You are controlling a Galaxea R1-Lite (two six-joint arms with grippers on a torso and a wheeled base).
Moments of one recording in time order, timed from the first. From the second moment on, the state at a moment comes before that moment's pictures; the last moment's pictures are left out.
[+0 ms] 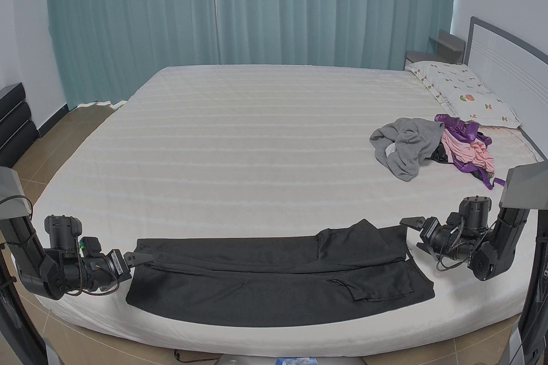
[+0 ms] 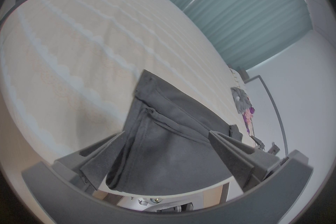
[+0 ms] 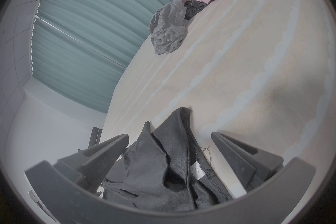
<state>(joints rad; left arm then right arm) 0.18 2.04 -0.27 -0.95 -0.53 -0.47 0.02 2.29 -0.48 -1.26 0.31 0.81</state>
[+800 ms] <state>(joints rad) 0.20 2.12 -0.22 -0.98 -0.54 -0.27 0.03 2.29 -0.48 -1.26 0.31 0.81</state>
